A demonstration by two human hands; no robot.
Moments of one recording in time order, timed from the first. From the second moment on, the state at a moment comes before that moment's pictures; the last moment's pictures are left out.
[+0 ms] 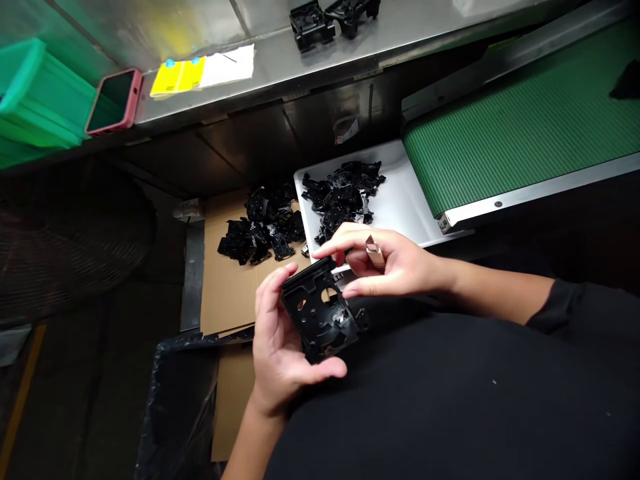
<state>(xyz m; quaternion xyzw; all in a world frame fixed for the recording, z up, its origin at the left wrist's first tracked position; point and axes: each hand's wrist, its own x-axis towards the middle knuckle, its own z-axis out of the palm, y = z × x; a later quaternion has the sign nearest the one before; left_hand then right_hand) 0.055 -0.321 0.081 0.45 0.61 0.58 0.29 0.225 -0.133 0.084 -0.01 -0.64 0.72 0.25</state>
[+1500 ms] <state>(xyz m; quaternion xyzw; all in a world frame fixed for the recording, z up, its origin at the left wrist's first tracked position) 0.070 -0.290 0.076 0.10 0.57 0.61 0.54 0.217 -0.156 0.056 -0.23 -0.57 0.73 0.28</state>
